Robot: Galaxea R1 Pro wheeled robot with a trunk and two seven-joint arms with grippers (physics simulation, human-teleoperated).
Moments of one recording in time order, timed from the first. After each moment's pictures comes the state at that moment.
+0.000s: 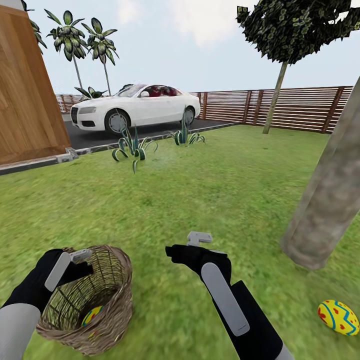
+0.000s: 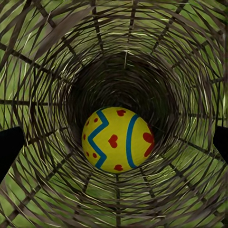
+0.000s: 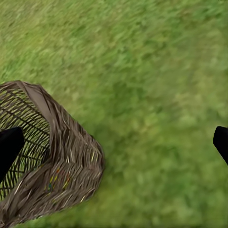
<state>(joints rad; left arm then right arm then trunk) -0.66 0.28 0.07 -0.86 0.52 0.99 0.33 -0.48 0.17 0.49 -1.58 -0.84 0.85 -0.73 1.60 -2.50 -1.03</state>
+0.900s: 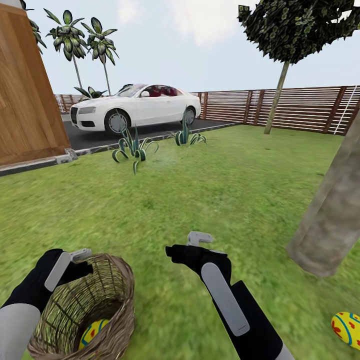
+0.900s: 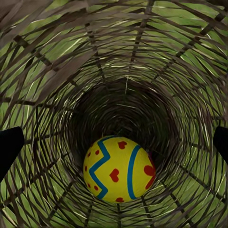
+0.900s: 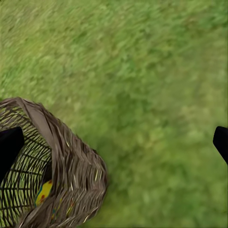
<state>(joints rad) -0.66 0.28 0.07 -0.86 0.52 0.99 0.33 -0.48 0.17 0.49 -1.58 -0.83 0.85 -0.73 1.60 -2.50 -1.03</state>
